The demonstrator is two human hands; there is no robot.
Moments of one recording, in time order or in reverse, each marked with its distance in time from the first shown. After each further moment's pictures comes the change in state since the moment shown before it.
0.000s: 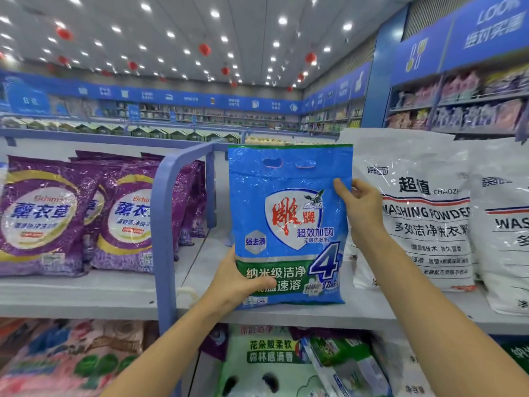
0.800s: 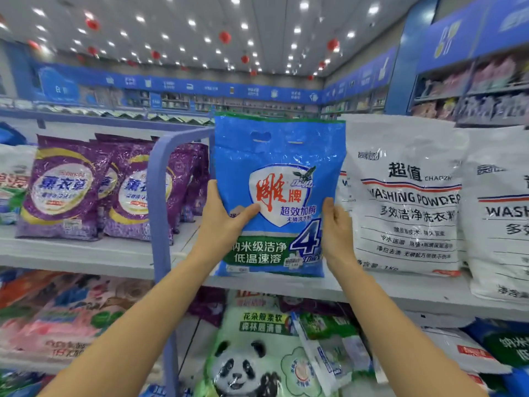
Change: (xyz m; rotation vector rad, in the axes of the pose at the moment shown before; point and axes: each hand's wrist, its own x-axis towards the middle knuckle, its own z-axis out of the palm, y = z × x) left_hand -0.010 0.064 0.019 0.057 0.330 0.282; right_hand -0.079 0.018 -0.018 -0.122 -0.110 0.068
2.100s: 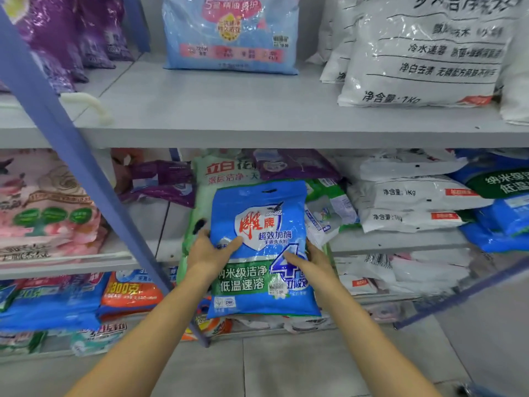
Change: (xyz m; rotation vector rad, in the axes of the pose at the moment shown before) left_hand -0.196 -0.202 0.018 0.434 -0.266 -0.989; right_hand -0.197 0.223 -0.044 -0.052 -0.087 0.890
